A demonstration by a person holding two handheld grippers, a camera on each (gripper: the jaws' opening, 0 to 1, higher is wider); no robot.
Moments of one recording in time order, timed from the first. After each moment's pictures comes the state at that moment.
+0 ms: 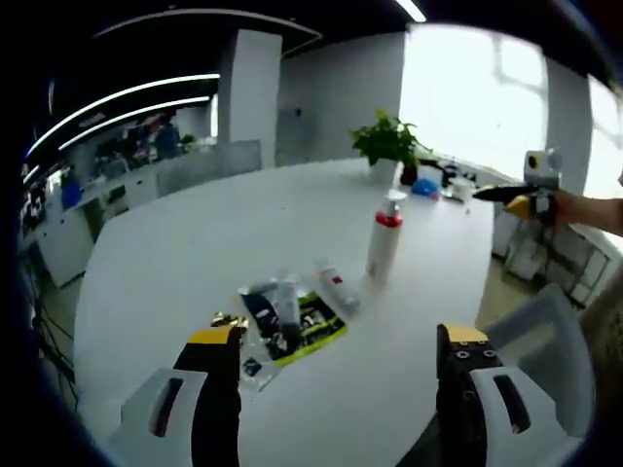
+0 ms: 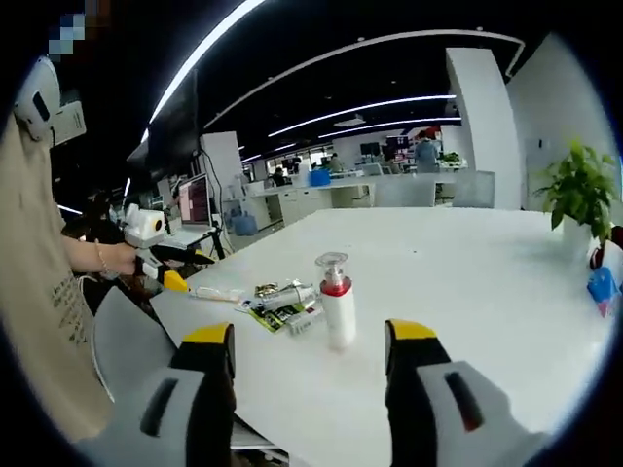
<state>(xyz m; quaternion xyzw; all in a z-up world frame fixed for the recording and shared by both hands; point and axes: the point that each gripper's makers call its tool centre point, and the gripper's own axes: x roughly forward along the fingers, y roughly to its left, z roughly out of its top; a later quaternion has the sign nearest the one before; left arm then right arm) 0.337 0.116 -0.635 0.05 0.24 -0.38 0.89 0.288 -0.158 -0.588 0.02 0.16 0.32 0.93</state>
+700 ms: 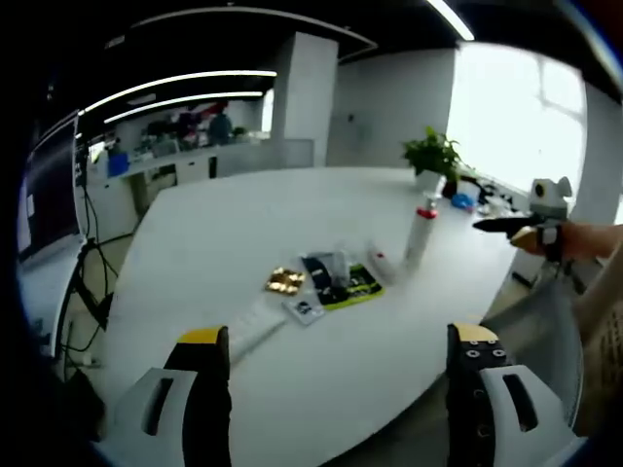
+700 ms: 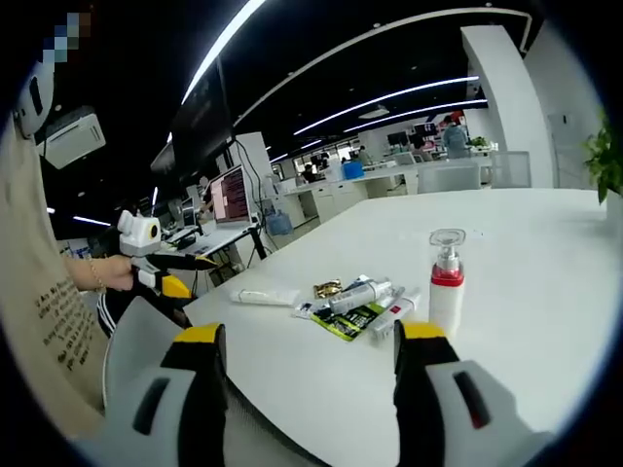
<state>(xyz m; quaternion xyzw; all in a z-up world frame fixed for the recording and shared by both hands) 0.289 0.207 -0.636 0.01 0.25 -0.29 0.92 0.282 -0.042 -0.617 0.07 0.17 0.38 0.91</state>
